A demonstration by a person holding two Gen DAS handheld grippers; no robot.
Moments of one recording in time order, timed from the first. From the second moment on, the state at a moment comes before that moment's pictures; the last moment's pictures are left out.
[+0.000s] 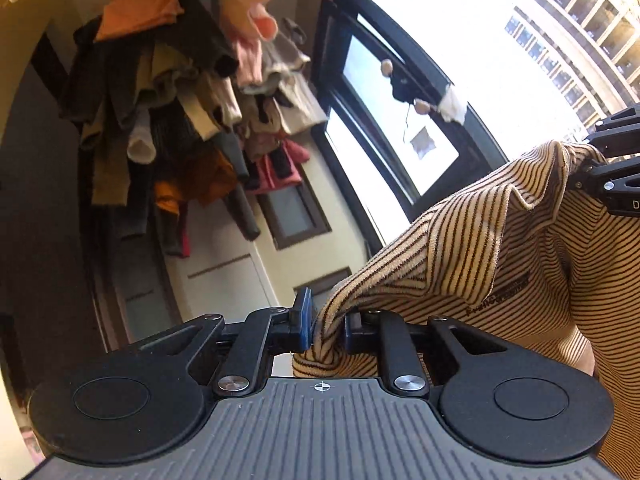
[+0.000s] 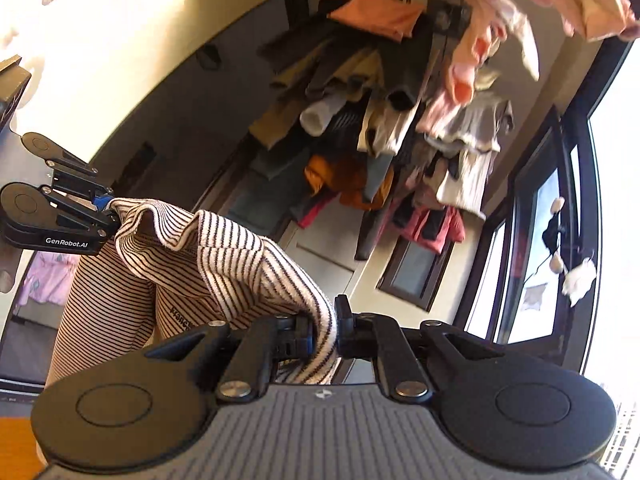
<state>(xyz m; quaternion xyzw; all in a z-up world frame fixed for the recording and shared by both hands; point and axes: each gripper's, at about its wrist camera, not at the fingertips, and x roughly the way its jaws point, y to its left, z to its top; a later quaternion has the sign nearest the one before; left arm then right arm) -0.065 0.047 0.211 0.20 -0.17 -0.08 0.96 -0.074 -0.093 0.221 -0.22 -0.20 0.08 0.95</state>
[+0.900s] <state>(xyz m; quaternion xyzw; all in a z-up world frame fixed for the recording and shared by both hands) 0.176 0.077 0.056 0.12 0.17 -0.07 0.98 0.213 -0.093 0.090 -0.11 0.19 0.09 0.97</state>
